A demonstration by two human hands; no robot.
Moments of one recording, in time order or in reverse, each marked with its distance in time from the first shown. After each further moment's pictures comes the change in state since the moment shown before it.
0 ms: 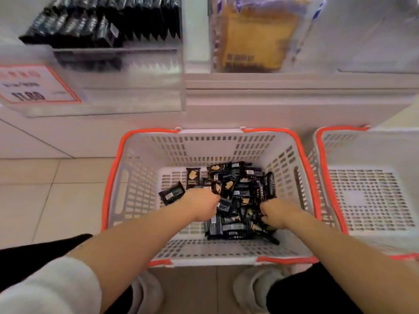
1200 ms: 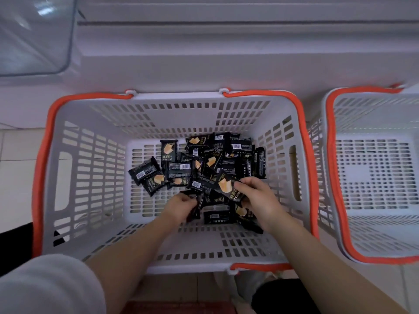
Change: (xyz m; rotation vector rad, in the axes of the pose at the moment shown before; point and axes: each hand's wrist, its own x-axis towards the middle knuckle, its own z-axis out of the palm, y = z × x) left_hand 0.061 0.020 0.110 -1.391 -0.058 -0.735; right_hand 0.029 -0.003 0.031 1.800 0.125 0.246
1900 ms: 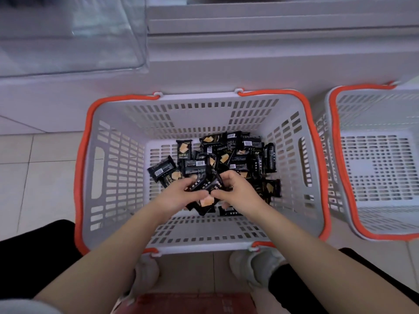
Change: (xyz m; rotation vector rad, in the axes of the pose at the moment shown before) left_hand -0.065 0.009 -0.068 -0.067 -0.246 0.357; right_hand -0.022 0.006 0.065 -0.421 -0.193 -0.285
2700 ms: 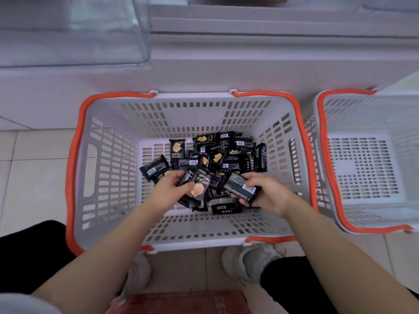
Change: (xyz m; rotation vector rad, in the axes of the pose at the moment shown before) left_hand 0.015 -0.018 -0.004 0.050 0.215 0.066; right_hand -0.027 -0.004 -0.061 0.699 -0.036 0.396
